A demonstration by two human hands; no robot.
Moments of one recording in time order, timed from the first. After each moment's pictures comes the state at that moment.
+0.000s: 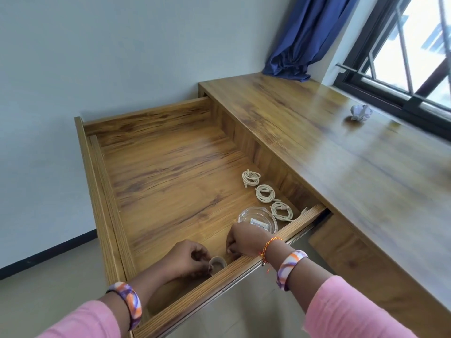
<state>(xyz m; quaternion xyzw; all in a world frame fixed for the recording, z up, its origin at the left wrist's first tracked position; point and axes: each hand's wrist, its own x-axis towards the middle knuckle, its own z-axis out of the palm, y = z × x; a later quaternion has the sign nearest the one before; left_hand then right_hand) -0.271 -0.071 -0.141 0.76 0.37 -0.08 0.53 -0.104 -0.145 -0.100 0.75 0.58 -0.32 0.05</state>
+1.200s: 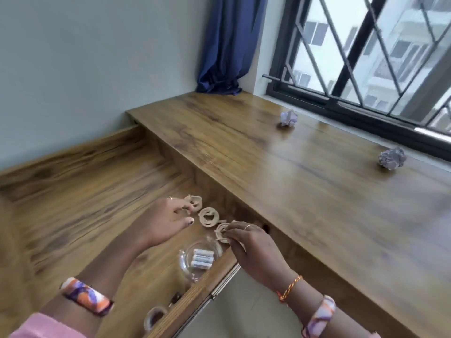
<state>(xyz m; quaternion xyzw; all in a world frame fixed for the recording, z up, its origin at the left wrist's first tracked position) -0.125 -0.057 -0.018 0.91 0.25 0.03 0.32 -0.012 -0.249 -0.062 0.80 0.52 -0.03 -0.28</state>
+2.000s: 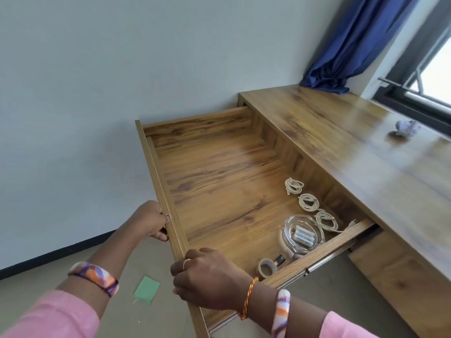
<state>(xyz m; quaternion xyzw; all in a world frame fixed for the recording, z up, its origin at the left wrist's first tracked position) -0.373 0.038 -0.067 0.63 0.61 0.03 0.48 -0.271 -0.119 -0.076 0.50 0.86 -0.07 -0.07</state>
